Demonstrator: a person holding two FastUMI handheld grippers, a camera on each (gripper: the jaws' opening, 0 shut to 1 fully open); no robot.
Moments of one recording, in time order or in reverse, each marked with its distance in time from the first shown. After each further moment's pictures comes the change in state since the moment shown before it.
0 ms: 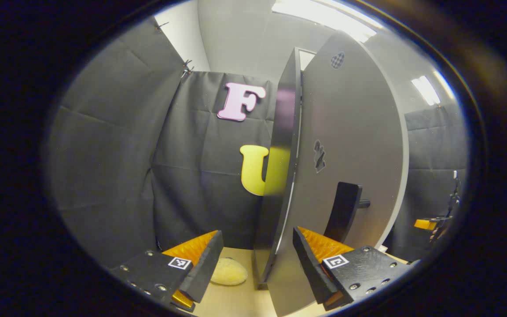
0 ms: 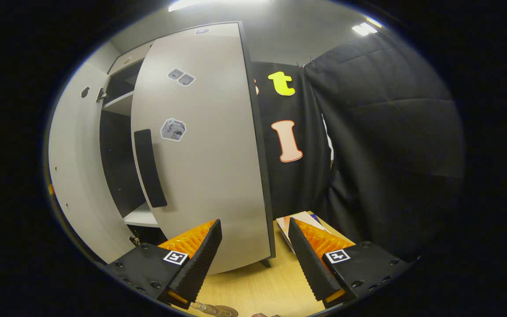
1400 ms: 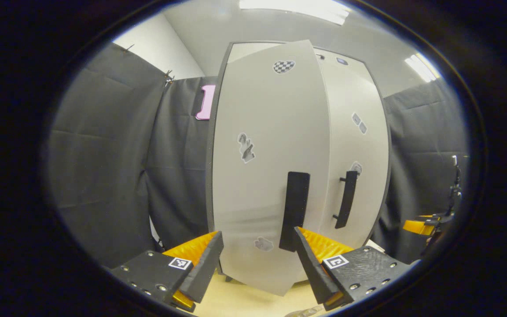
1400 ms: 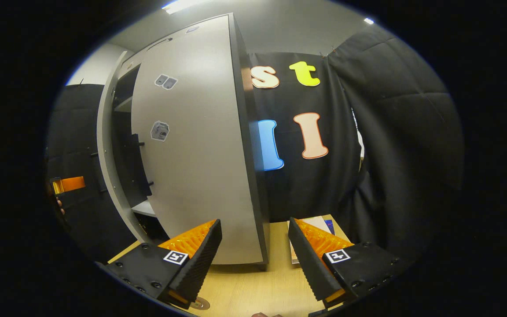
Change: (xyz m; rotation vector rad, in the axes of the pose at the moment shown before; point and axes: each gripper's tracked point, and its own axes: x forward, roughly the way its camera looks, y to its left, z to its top) left arm -0.016 -0.231 -0.026 0.064 0.028 0.104; right arm 0.043 -0.081 0.023 -0.048 0.023 0.235
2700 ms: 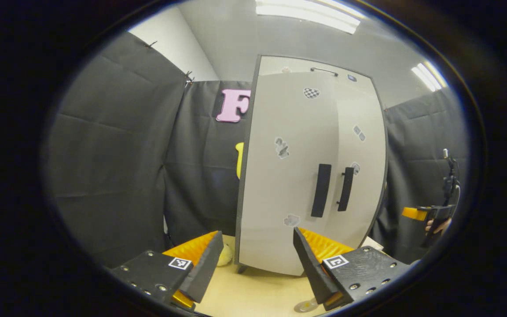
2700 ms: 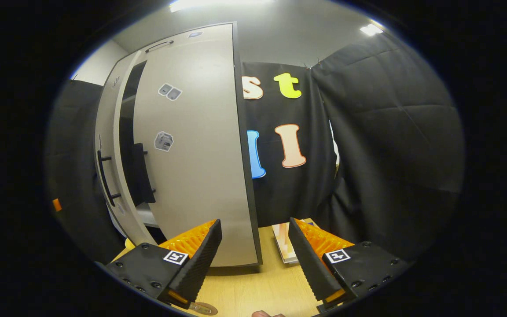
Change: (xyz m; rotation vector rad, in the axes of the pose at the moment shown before) left arm -0.080 0.086 -0.021 -0.051 -0.014 0.028; right arm -0.038 0.036 0.022 0.004 -0.049 -0.191
